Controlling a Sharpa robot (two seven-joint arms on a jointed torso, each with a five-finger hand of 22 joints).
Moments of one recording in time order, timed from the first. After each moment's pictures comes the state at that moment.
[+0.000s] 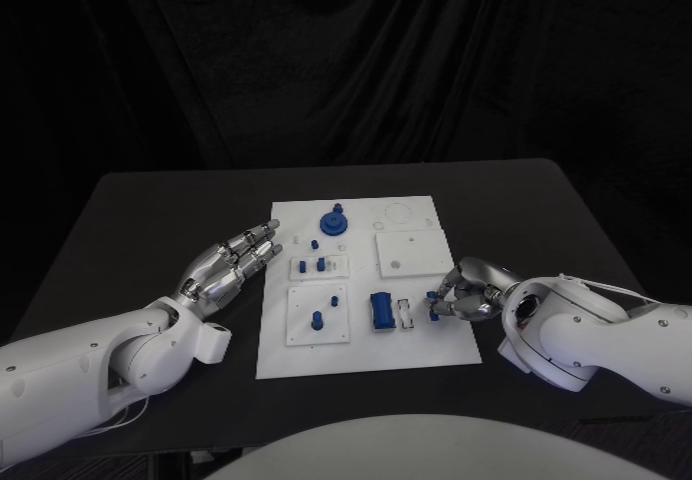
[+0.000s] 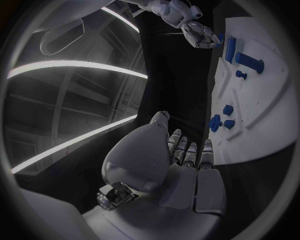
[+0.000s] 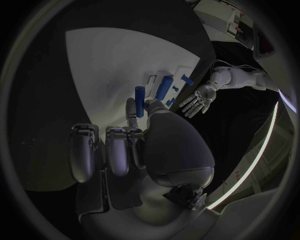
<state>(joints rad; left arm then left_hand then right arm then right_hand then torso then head) 1.02 -0.95 -0.21 1.53 -0.11 0.00 0.68 1.52 0.23 -0.16 0.21 0.54 0.33 0.07 0.04 0.04 0.05 0.05 0.20 0.03 0.00 0.06 0.01 0.00 0.17 0.04 0.16 0.03 0.11 1.11 -1.12 -0.25 1.96 -1.17 -0.51 -0.55 1.38 -0.04 0.00 0.25 0.78 1.04 0.04 0.27 0.68 1.46 -0.03 1.57 1.31 1.47 -0.09 1.56 1.31 0.02 1.47 0.02 1.52 1.31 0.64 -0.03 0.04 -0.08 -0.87</state>
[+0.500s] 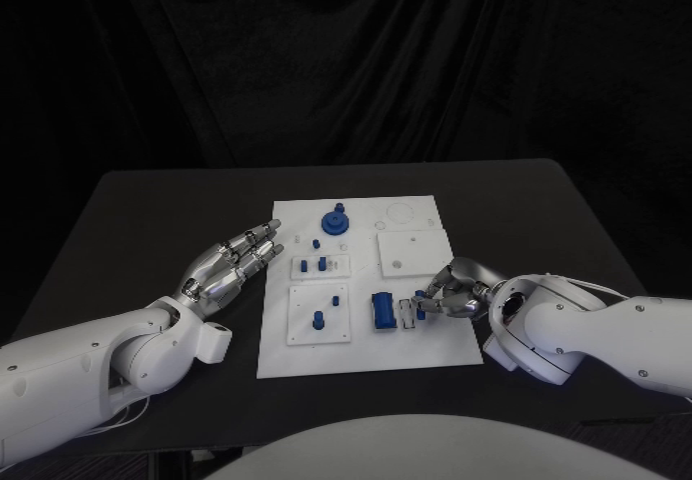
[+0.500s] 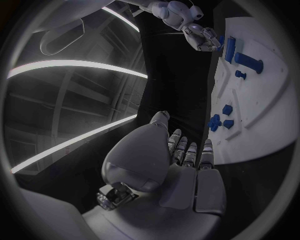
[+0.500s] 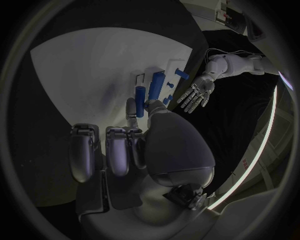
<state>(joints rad) 1.02 -0.95 -0.21 1.53 -0.11 0.00 0.68 1.52 0.23 -0.16 0.21 0.54 0.33 0.07 0.04 0.04 0.05 0.05 0.20 0.03 0.00 0.06 0.01 0.00 0.17 0.04 0.16 0.03 0.11 1.12 -1.06 -0.25 1.92 -1.04 -0.53 -0.52 1.36 -0.04 0.01 0.25 0.75 1.04 0.04 0.27 0.68 1.46 -0.03 1.57 1.31 1.47 -0.09 1.56 1.31 0.02 1.47 0.02 1.52 1.31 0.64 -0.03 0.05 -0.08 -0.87</state>
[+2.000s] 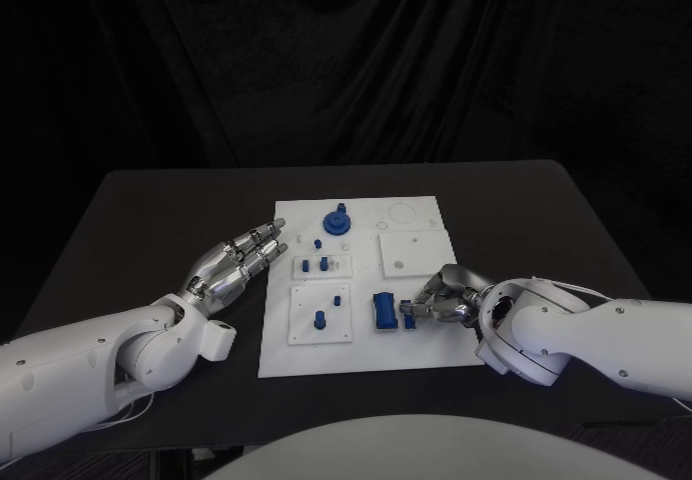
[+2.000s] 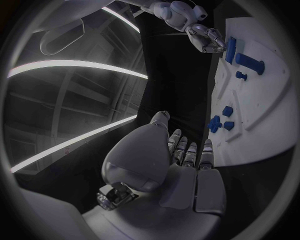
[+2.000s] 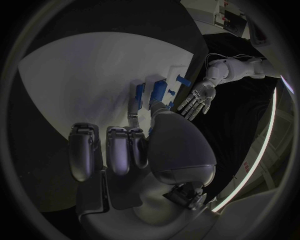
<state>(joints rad) 1.02 -0.94 -0.21 1.53 -0.11 0.00 0.68 1.52 0.23 -0.16 0.20 0.54 0.33 0.07 0.04 0.04 0.05 0.05 0.20 0.03 0.00 0.06 0.01 0.00 0.17 0.04 0.16 0.03 0.11 1.10 -1.01 -0.25 1.88 -1.04 -0.49 -0.52 1.21 -0.04 -0.02 0.29 0.31 1.04 0.04 0.26 0.68 1.46 -0.03 1.57 1.31 1.47 -0.09 1.55 1.31 0.02 1.46 0.02 1.51 1.31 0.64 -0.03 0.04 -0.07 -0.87</state>
